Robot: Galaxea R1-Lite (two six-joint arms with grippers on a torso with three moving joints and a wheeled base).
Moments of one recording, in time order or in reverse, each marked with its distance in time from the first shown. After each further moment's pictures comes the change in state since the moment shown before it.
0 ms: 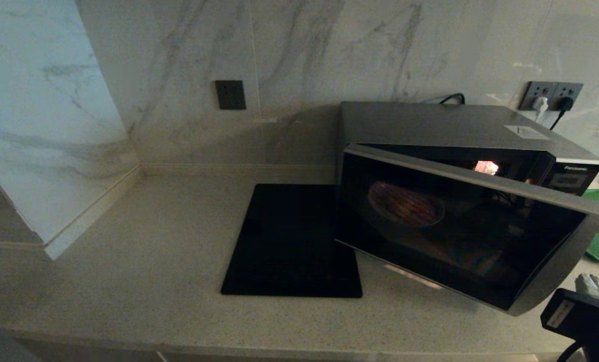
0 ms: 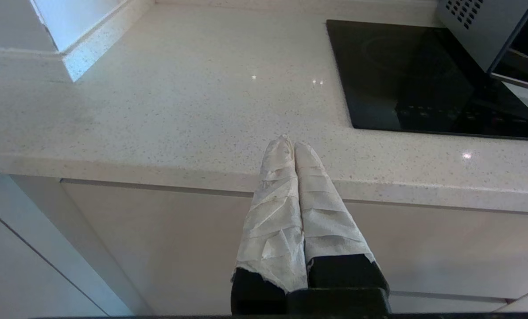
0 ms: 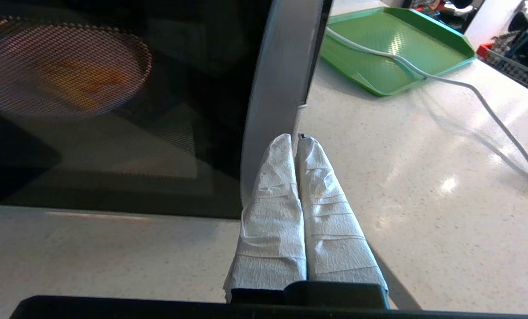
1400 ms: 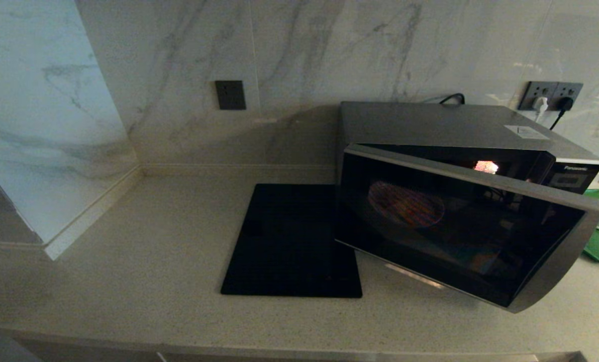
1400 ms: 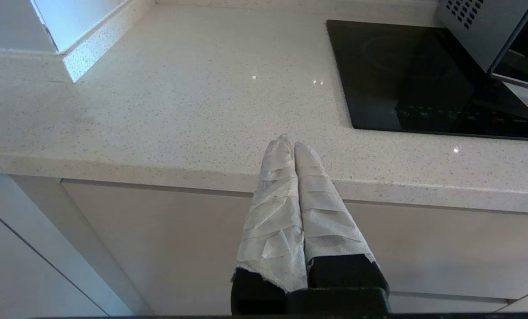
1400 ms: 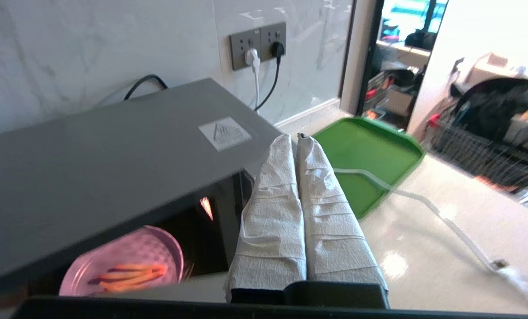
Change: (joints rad) left arm 0.000 0.000 0.000 0.000 0.000 0.000; right arm -0.170 0.006 -0.982 0.256 0.028 -0.576
